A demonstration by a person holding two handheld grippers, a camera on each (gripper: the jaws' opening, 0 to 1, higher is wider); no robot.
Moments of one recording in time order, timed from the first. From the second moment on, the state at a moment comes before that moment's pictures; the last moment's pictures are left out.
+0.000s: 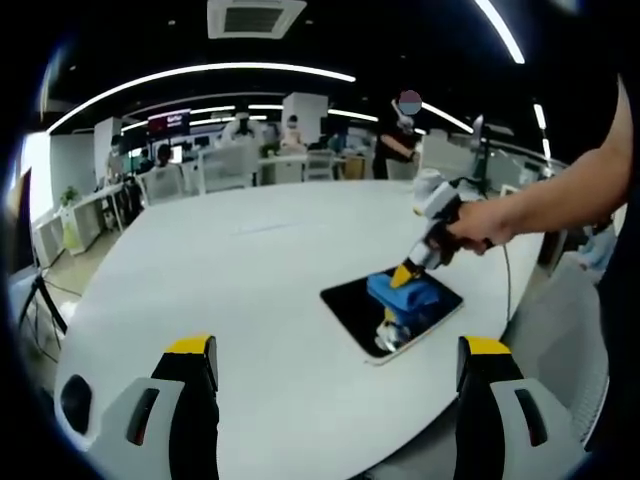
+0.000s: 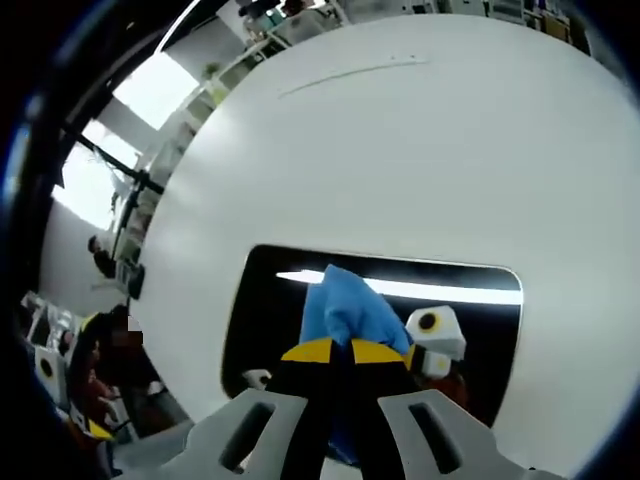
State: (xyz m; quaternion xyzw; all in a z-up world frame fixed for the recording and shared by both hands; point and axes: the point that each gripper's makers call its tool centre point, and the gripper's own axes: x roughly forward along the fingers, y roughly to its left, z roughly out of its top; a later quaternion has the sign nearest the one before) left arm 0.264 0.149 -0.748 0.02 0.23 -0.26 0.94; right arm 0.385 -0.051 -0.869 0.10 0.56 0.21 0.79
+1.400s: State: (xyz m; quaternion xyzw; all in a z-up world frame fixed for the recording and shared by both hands) left arm 0.264 0.148 -0.745 0.02 0.23 -0.25 0.94; right arm 0.411 -0.065 -0.871 0.08 0.56 0.21 0.80
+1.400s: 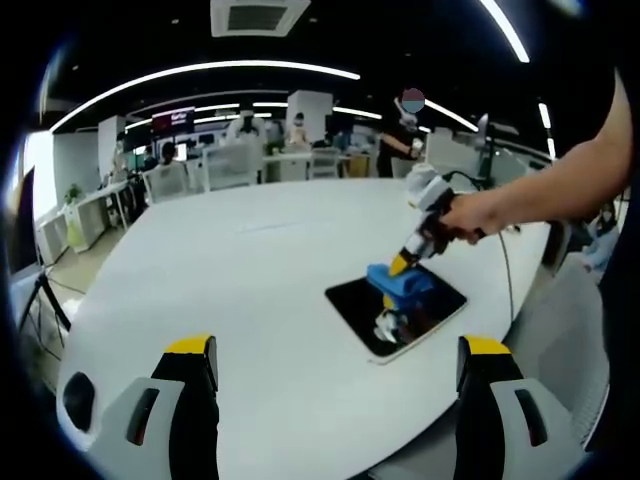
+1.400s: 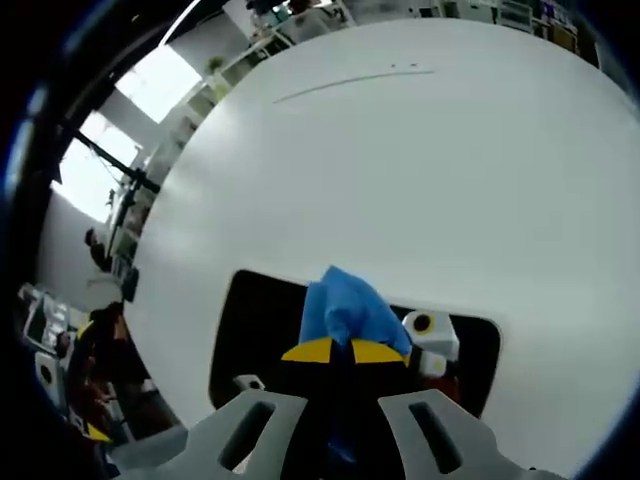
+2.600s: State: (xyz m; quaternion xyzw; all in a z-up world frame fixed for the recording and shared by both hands) left arm 0.266 0.145 -0.749 0.03 0.23 -0.27 0.93; right arm 0.391 -0.087 -0.869 0.09 0.55 0.20 0.81
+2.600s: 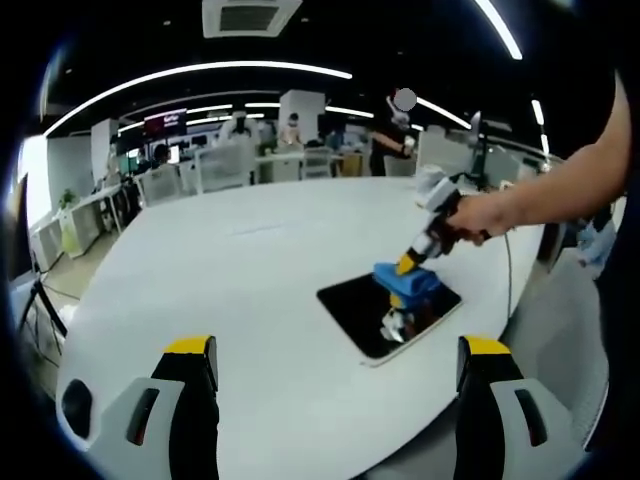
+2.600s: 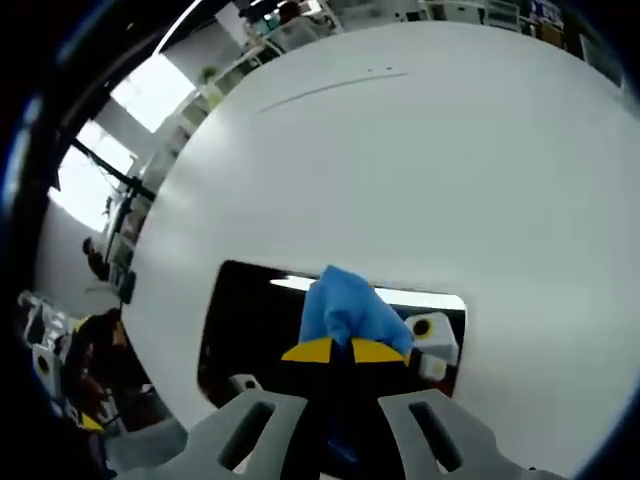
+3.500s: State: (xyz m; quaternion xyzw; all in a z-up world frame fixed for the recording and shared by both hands) left arm 0.274 0.117 -0.752 0.03 0.21 -0.30 0.93; right arm 0.321 -0.090 -0.869 0.13 0.56 0.21 0.79
